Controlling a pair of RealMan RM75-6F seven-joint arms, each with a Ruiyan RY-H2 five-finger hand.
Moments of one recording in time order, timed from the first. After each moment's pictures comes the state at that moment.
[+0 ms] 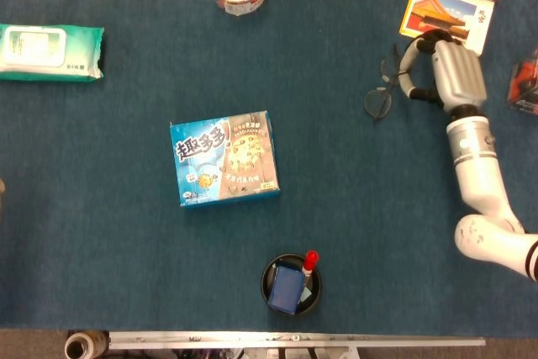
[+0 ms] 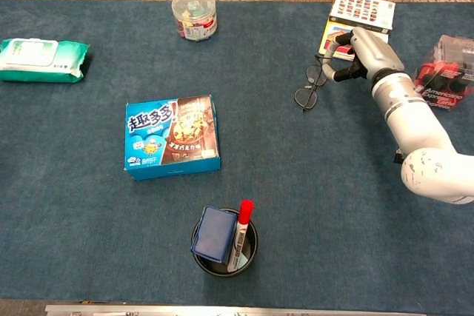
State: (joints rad) left arm -0.05 -1.00 0.03 -1.78 1.48 1.42 0.10; right arm 0.63 -1.86 0.34 -1.04 -1.04 0.99 -0.02
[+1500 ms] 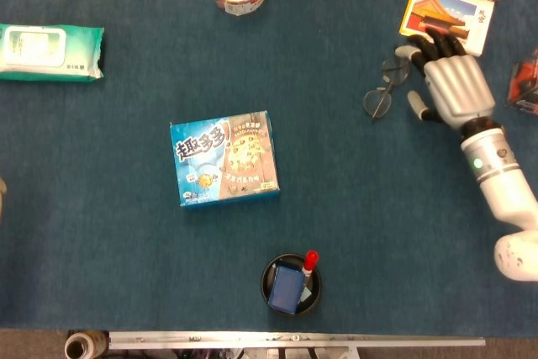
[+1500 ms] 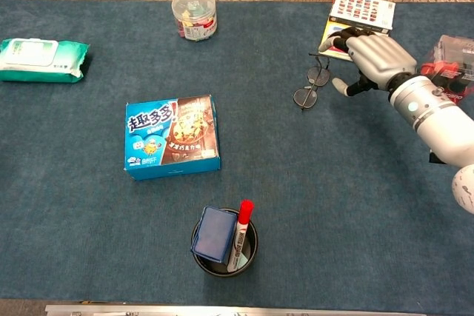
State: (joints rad) left arm -0.06 -1.00 0.03 -1.78 1.47 1.40 0.12; right arm 0.60 -1.66 0.17 -1.22 -1.20 1.01 -0.27
